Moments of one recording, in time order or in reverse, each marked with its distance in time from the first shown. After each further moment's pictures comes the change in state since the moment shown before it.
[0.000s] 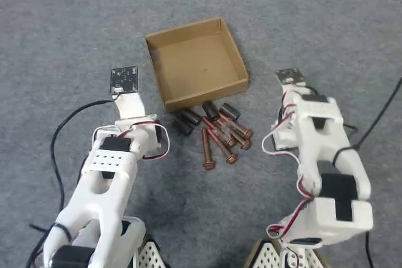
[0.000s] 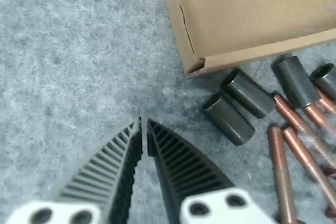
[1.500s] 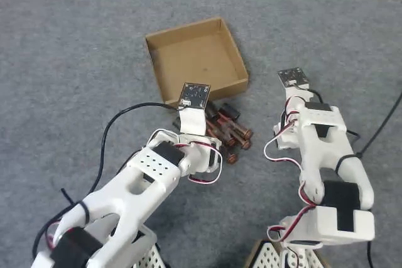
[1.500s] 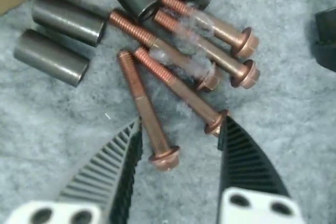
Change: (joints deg) left arm 28.6 6.2 -4.7 5.2 11.7; right arm 1.1 -2.6 2.4 -4.7 2.4
